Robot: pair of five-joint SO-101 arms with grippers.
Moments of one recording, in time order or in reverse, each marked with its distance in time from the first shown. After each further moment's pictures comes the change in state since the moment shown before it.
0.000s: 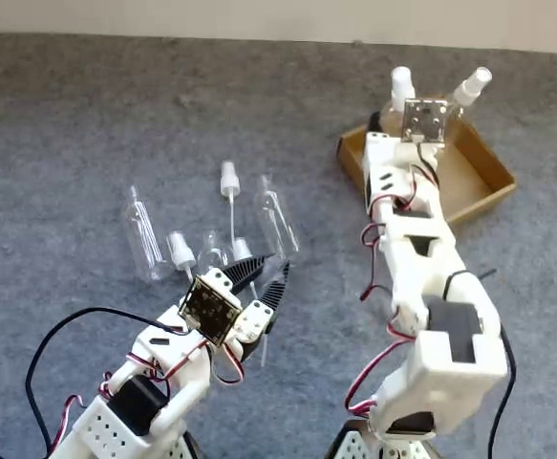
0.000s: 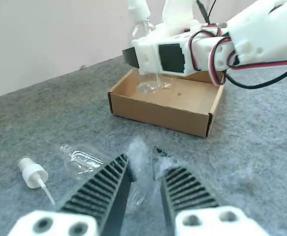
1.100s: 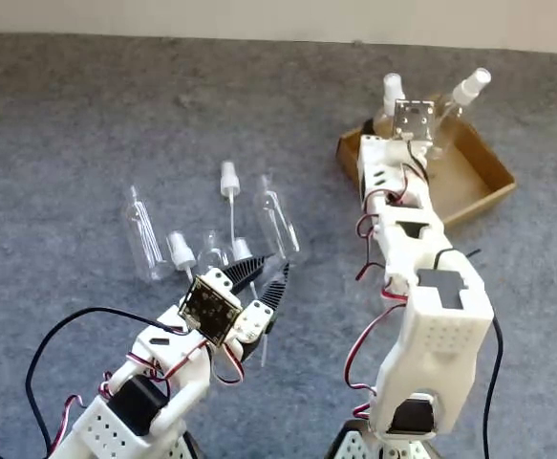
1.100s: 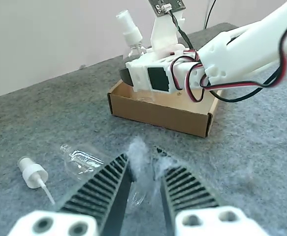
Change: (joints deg) left arm 0.0 0.0 0.0 0.0 0.0; right arm 0.0 15.6 -10.3 -3.7 -0.1
